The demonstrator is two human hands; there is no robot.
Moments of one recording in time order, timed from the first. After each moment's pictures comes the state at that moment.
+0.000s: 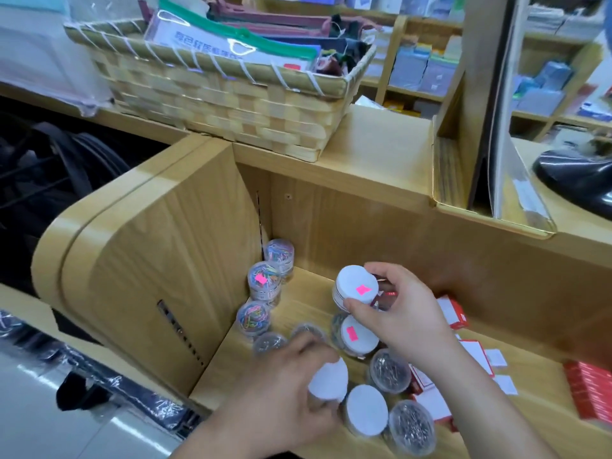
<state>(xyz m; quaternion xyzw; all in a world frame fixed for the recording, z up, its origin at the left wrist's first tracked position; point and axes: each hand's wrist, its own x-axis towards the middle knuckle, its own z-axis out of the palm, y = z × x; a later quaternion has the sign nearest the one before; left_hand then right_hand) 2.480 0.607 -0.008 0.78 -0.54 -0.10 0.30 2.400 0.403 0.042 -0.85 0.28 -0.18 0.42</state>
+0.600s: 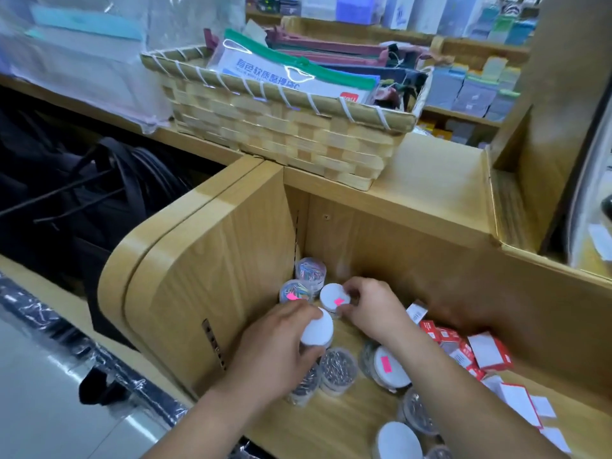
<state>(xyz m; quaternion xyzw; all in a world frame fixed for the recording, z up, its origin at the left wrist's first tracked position) 2.557 0.605 -0.023 0.84 -0.43 0.01 0.33 2.514 0.393 -0.010 -0.93 0.27 0.01 0.26</state>
